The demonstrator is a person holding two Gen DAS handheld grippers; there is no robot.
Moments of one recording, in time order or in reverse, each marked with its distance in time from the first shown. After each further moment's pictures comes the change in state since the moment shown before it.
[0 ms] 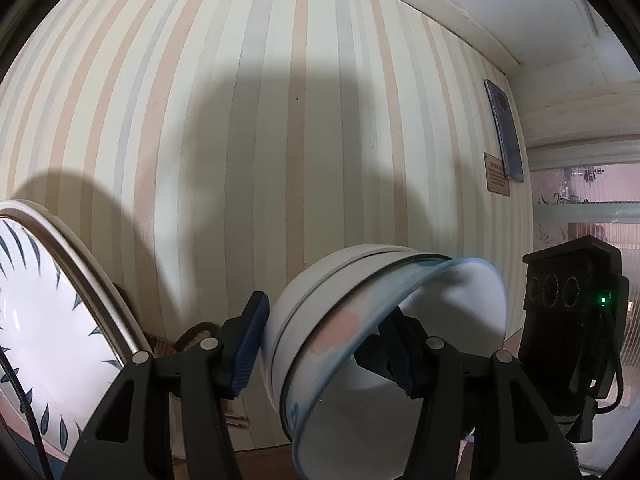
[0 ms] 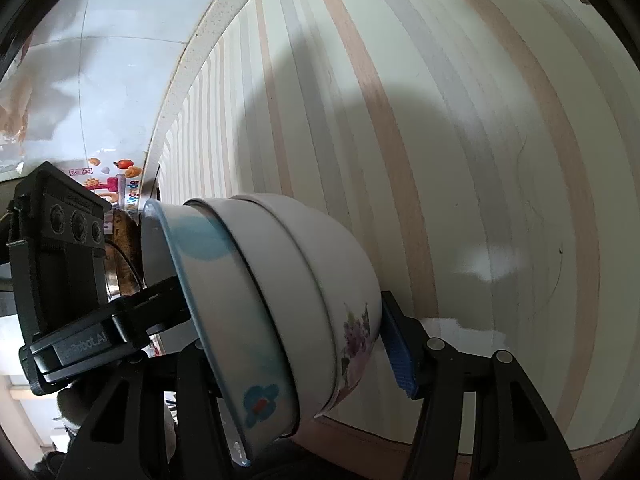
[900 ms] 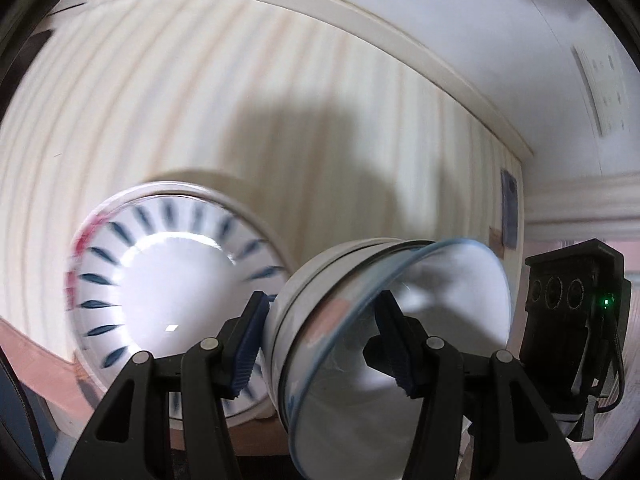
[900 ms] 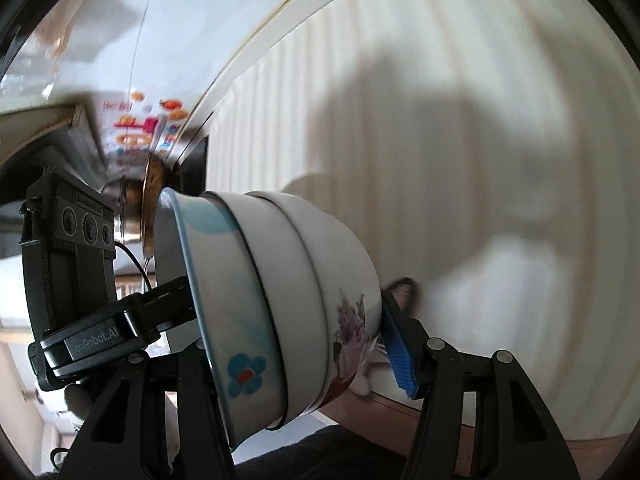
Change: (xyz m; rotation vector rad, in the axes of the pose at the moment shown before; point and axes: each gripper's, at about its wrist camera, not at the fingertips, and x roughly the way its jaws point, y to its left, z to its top) left arm -0.108 0.090 -0.022 -0.214 -0.141 0.000; right arm 0.026 0.135 -0.010 -0.198 0.121 0.034
